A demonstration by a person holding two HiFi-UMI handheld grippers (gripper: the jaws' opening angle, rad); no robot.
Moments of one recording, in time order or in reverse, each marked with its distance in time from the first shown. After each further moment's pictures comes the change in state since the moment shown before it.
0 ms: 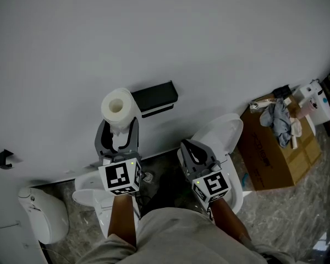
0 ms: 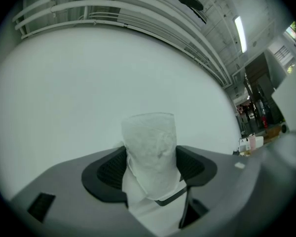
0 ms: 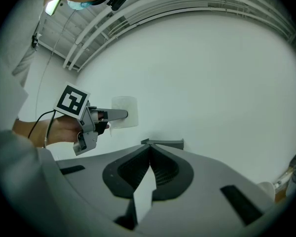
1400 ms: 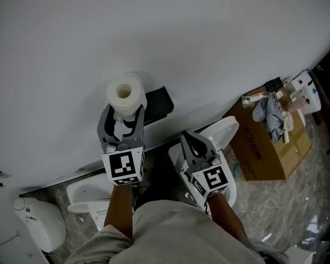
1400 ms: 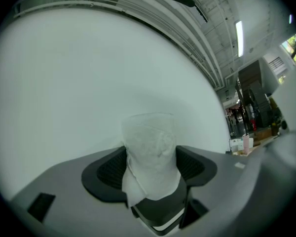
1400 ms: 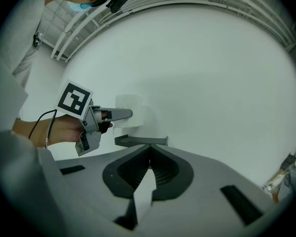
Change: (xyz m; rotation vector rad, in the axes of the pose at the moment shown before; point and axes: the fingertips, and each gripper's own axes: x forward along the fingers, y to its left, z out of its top) left arm 0.126 -0.019 -0.034 -0.015 0.036 -0.143; right arm 0.069 -0.068 -0.016 0.007 0.078 -0.112
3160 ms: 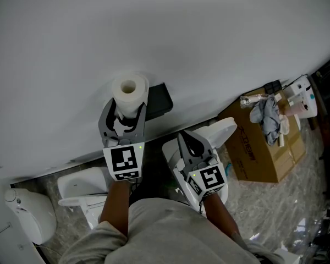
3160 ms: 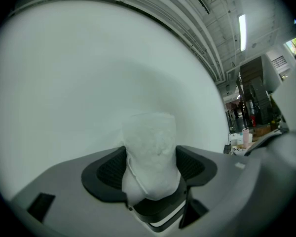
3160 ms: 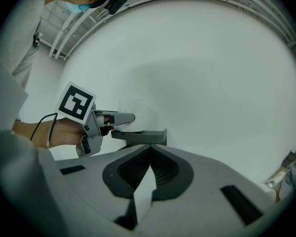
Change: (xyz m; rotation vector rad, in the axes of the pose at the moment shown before) left arm 0.016 -0.004 -0.038 0.006 0.085 0.001; right arm 0.013 -0.006 -0.019 0.003 0.052 0.013
